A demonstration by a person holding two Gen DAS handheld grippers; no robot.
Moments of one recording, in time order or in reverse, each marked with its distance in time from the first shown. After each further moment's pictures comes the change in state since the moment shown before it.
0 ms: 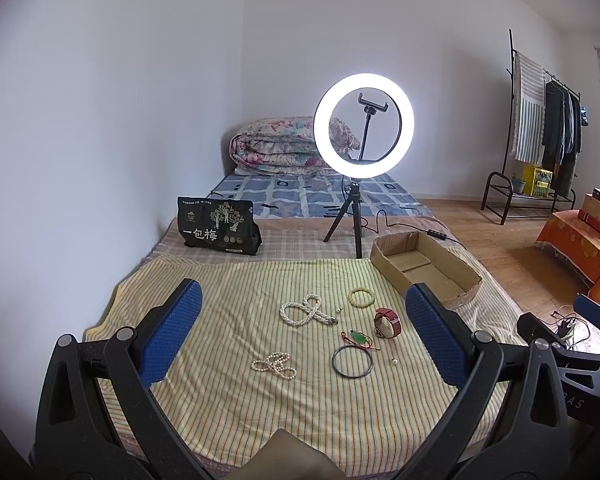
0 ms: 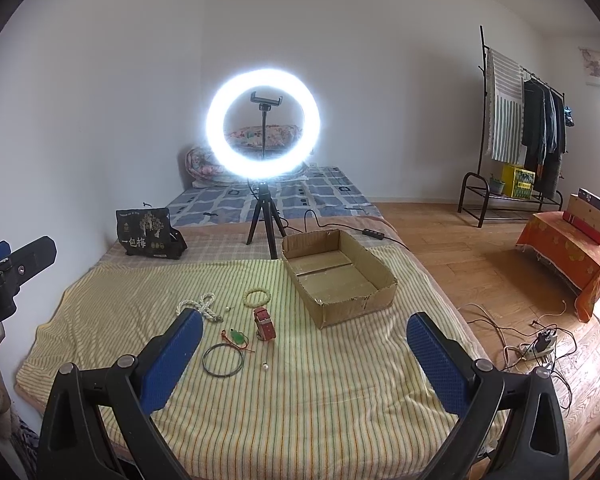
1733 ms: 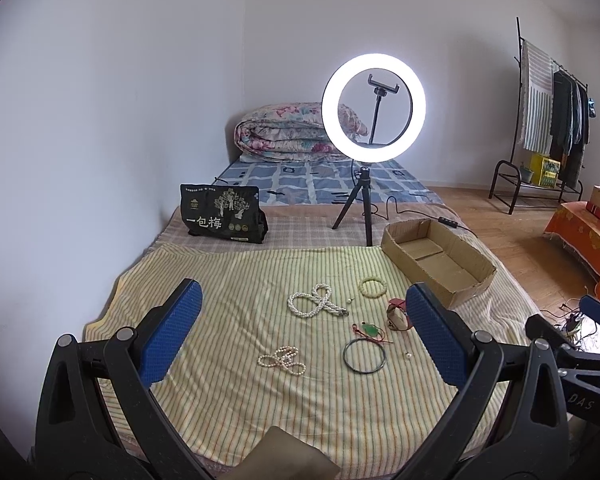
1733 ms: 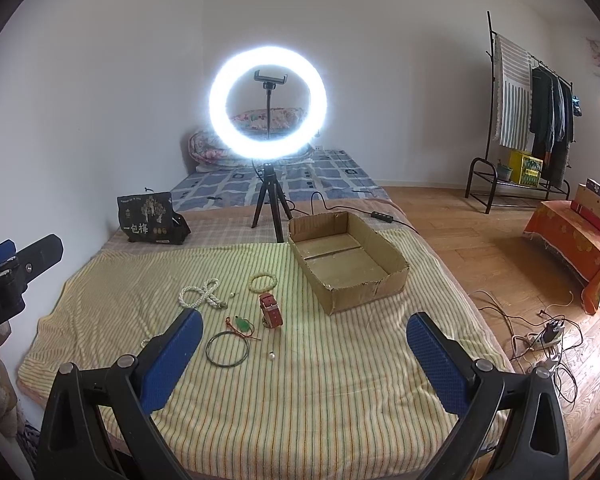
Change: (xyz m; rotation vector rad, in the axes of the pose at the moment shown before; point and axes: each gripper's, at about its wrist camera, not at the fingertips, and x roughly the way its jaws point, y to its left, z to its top) left arm 0.026 0.005 -0.020 0.005 0.044 0.033; right arm 0.021 0.006 -0.001 0.001 0.067 0.019
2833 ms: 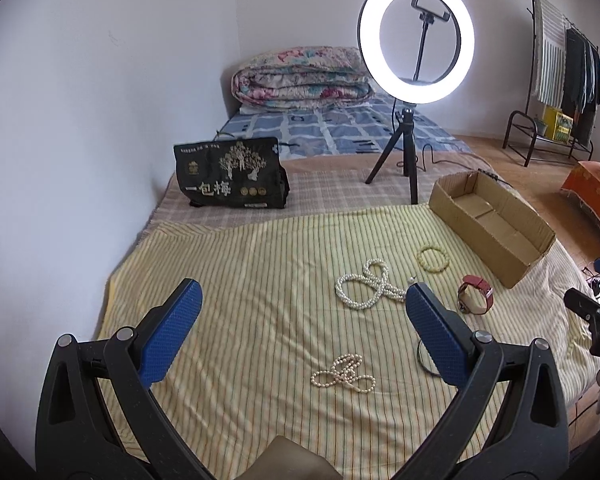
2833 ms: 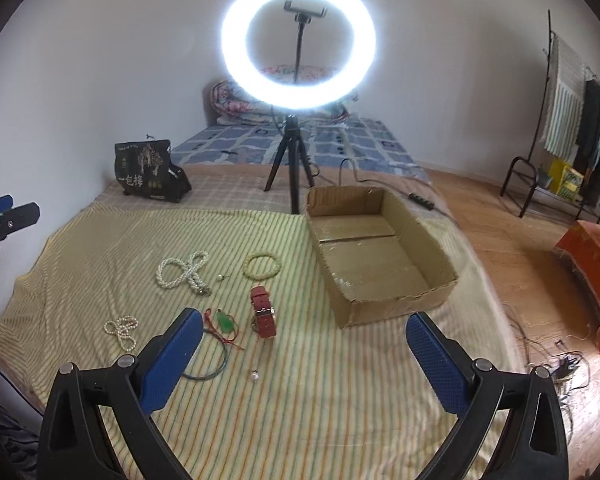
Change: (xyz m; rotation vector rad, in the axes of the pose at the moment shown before) left arm 0.137 0.062 0.012 0.067 0.222 -0.008; right arm 0.132 0.003 0.013 -0.134 0.155 0.115
